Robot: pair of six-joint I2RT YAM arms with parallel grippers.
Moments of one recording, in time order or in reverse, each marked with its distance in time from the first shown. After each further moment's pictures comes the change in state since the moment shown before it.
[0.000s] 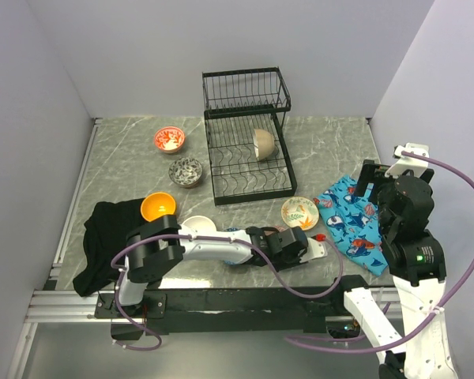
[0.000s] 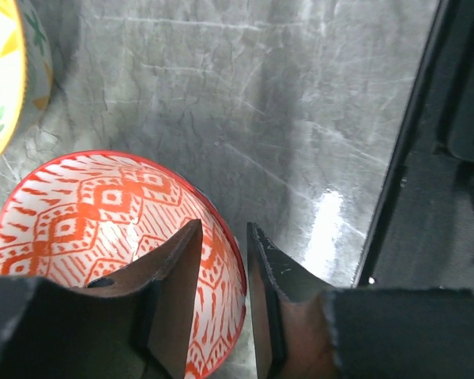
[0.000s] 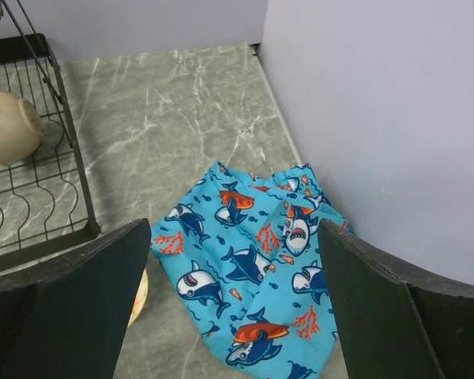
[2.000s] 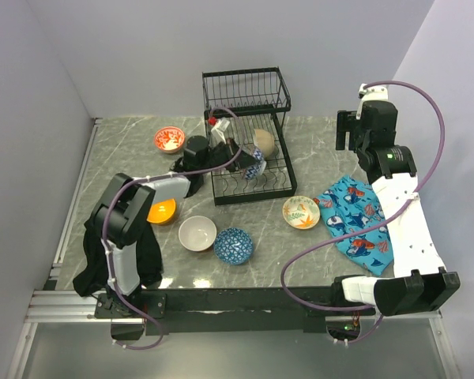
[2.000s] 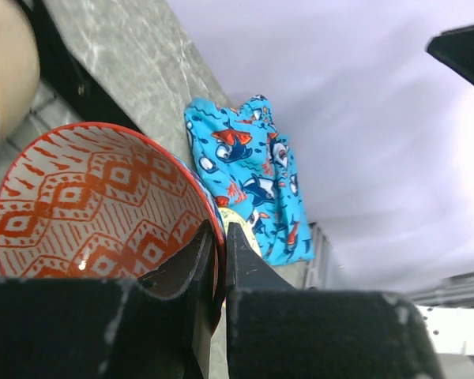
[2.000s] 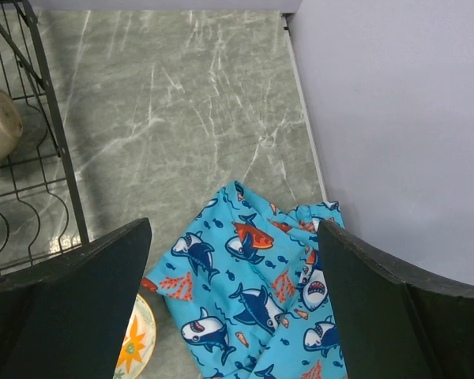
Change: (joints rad) left arm 0.816 -0.060 -0.203 0.992 0.717 -0.947; right arm -0.023 0.598 0.328 0.042 -0.060 -0.056
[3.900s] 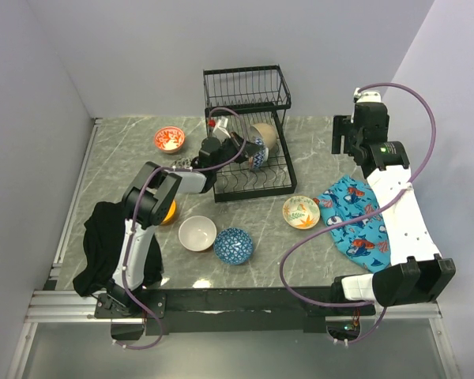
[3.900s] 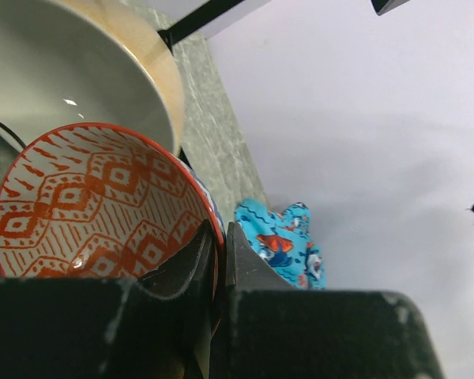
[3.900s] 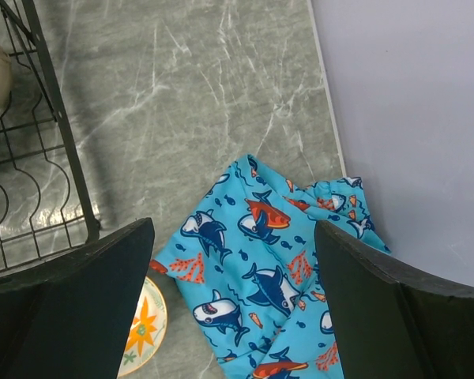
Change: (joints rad) left arm -0.006 0.347 0.208 0.204 -0.291 -0.220; right arm -0.001 0.059 -0.007 -0.051 -0.011 0.058
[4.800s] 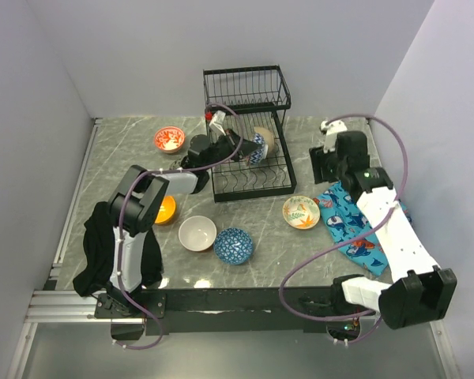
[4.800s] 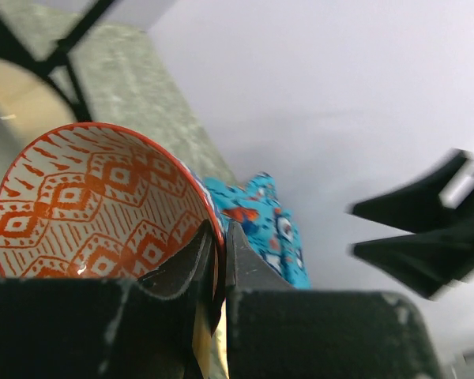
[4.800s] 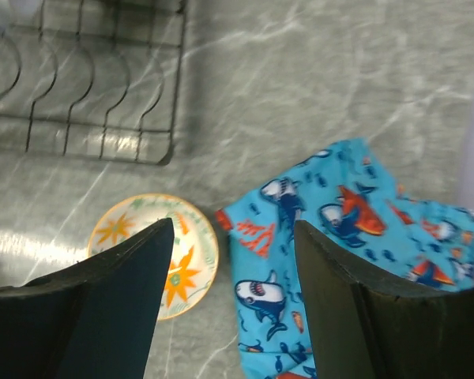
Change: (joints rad) left arm 0.014 -0.144 -0.104 0.048 0.135 0.077; right arm 0.082 -0.121 -0.310 0.120 -0.269 -0.117
